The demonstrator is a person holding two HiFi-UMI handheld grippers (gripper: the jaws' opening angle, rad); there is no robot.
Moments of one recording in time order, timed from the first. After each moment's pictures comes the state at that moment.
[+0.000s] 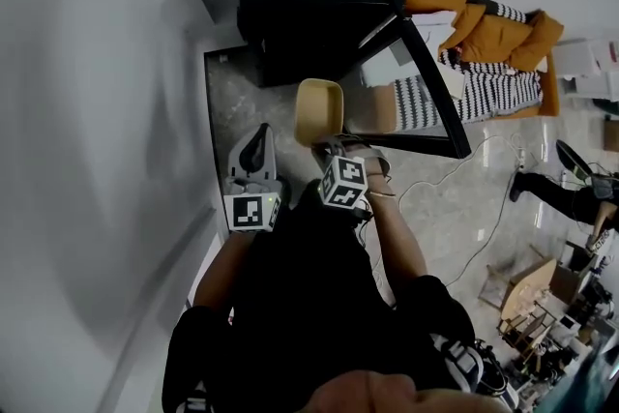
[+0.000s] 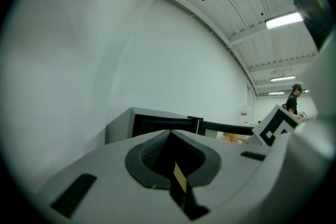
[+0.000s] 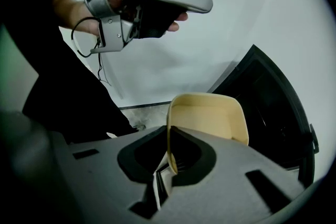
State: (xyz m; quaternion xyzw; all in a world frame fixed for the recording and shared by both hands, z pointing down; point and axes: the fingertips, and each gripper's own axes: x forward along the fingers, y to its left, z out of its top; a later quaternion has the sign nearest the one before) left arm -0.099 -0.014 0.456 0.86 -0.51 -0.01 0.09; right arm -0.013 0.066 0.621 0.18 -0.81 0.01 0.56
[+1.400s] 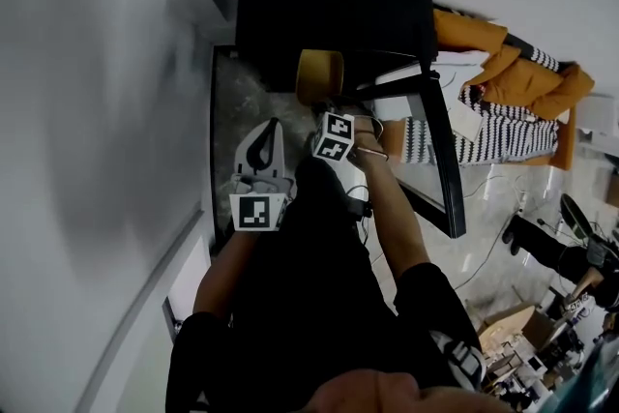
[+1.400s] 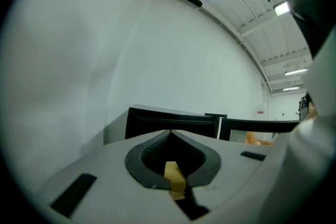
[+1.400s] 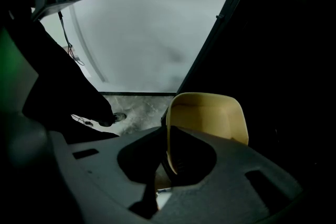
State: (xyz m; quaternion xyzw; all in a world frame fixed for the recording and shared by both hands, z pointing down) left arm -0.045 -0.118 0.510 0.83 -0.55 0.02 0.09; right arm 0.033 -0.137 0.741 0.13 -0.80 -0.05 0.58
